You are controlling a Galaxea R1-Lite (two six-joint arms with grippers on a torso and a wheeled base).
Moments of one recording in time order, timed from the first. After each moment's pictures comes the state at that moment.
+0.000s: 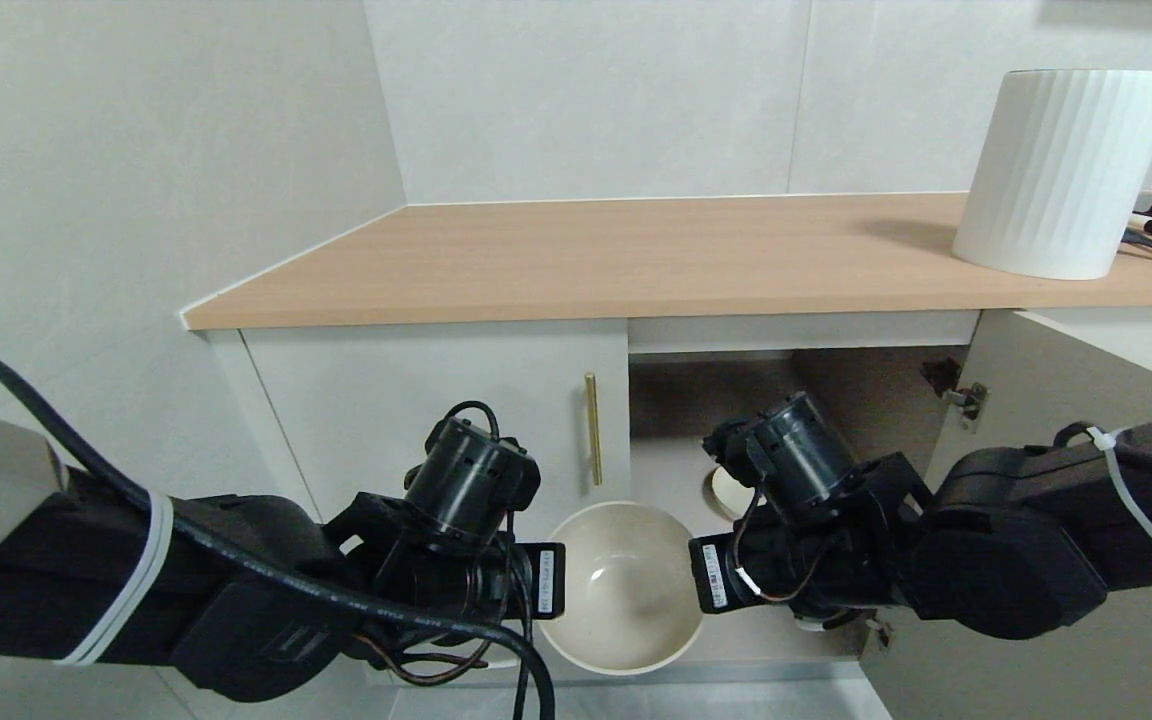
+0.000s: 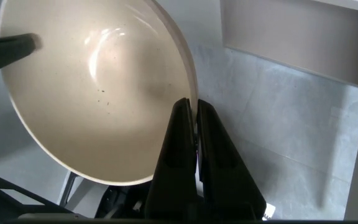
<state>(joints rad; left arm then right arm) -0.66 1.86 -0.85 -0.15 0.18 -0.53 0.76 1.92 -1.06 -0.04 -0.10 0.44</state>
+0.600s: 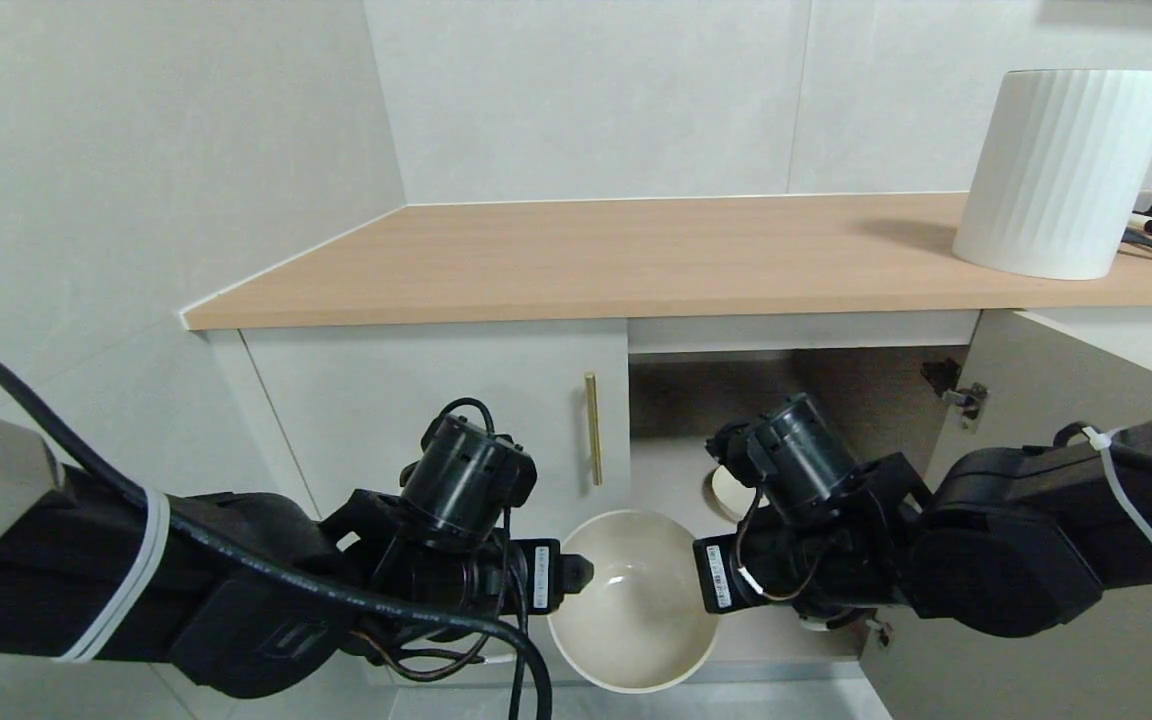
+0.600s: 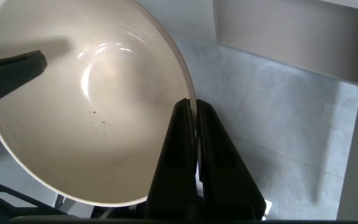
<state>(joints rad) -0.66 1.85 -0.85 -0.16 0.18 -0.53 0.76 1.93 -1.06 -0.04 -0.10 0.44</state>
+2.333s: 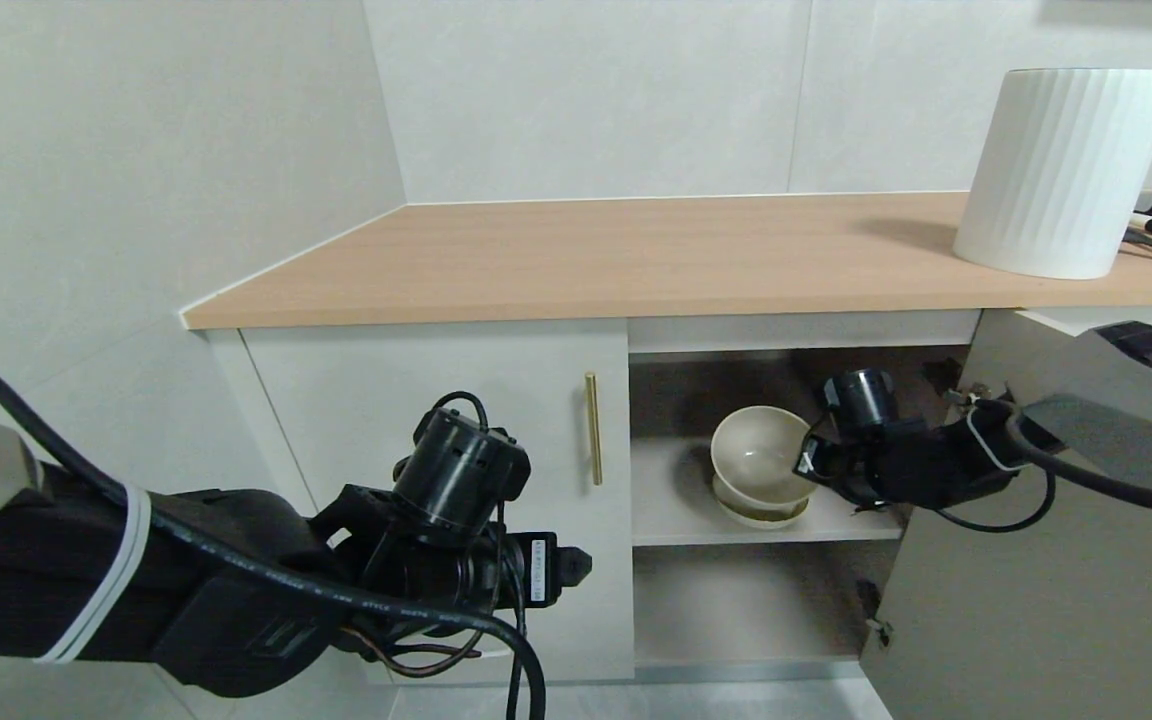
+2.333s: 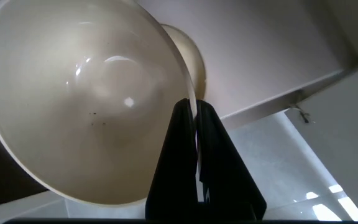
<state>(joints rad) -0.66 1.84 -0.85 -0.16 0.18 -0.54 0.29 2.31 -1.30 -0.29 -0.29 0.65</state>
